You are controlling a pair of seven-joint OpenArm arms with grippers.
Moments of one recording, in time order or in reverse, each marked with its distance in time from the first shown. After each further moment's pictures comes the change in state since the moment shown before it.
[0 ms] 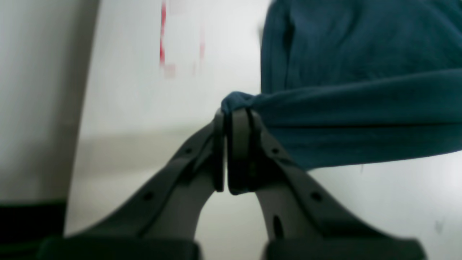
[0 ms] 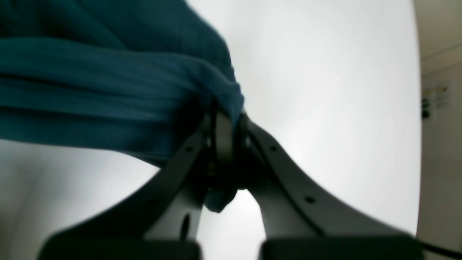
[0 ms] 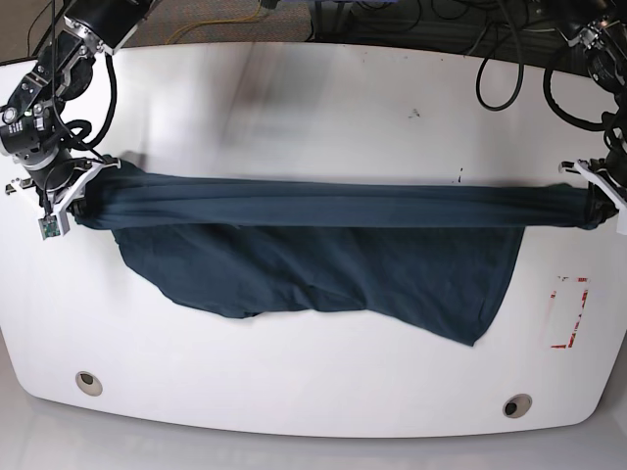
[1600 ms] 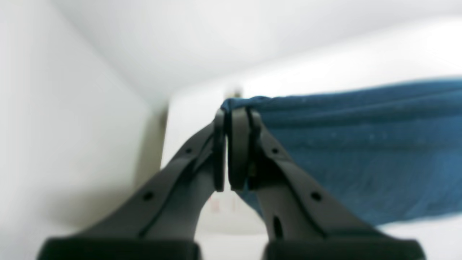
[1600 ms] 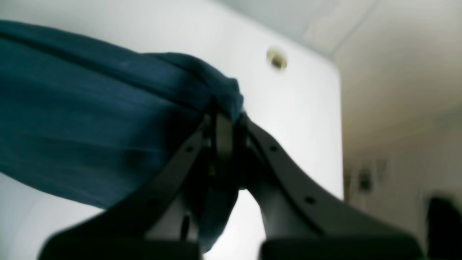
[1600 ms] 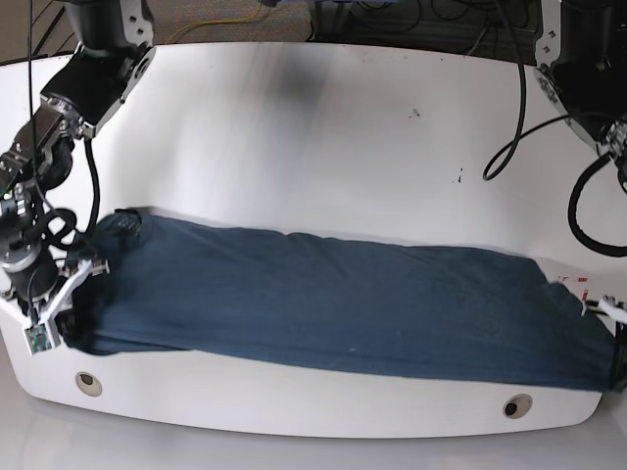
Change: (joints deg) left arm -34.1 -6.2 15.2 0.0 2.0 4.0 0.4; right arm 24.4 6.3 -12.4 -2.1 -1.6 -0.1 -0.4
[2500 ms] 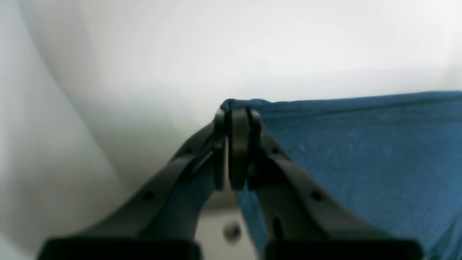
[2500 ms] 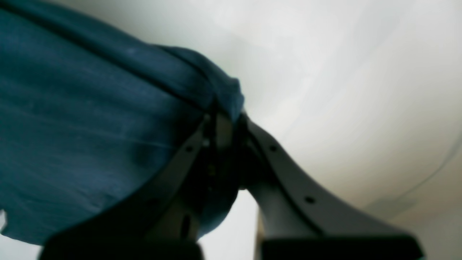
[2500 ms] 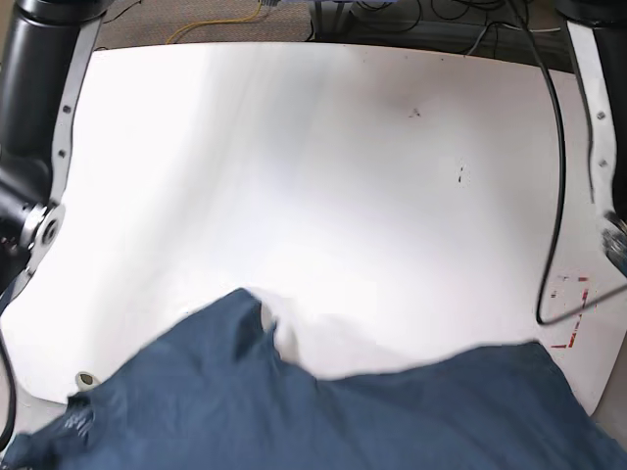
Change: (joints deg) left arm -46.9 -2.3 12.4 -27.9 -0.2 4.4 0.0; right arm 49.5 9.7 -20.8 -25.1 -0.1 -0.2 0.0
